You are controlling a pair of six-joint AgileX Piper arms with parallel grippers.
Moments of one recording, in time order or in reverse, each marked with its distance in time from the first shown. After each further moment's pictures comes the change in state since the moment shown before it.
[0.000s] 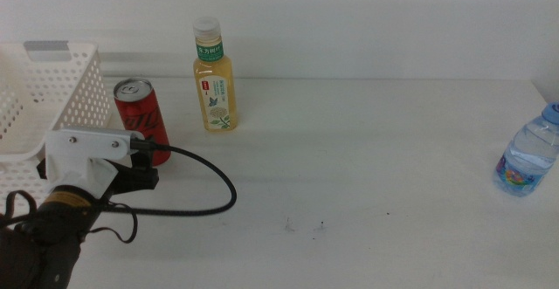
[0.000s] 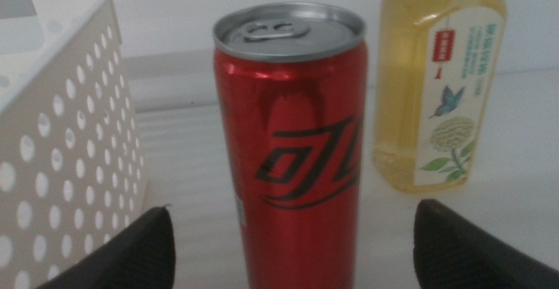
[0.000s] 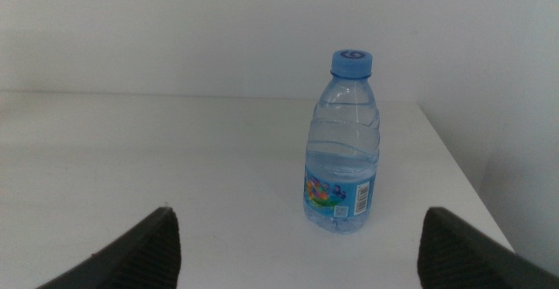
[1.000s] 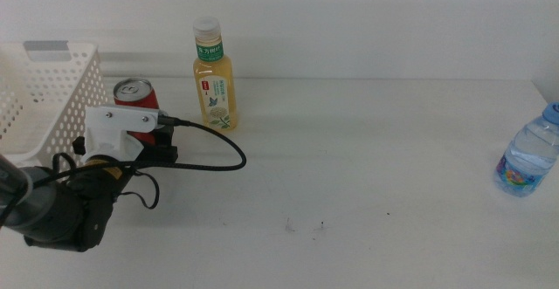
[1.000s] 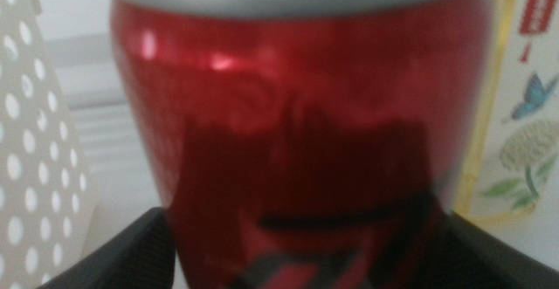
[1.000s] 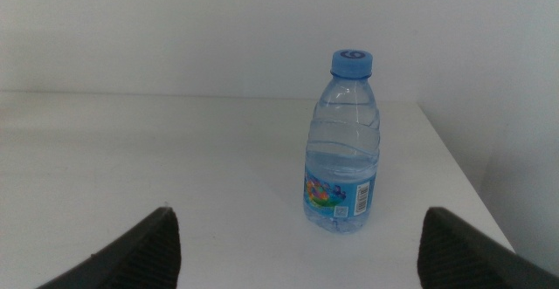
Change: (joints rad) left arm 0.025 0.242 -0.292 0.039 0.099 -0.006; right arm 0.000 0.000 0.000 0.000 0.000 0.000
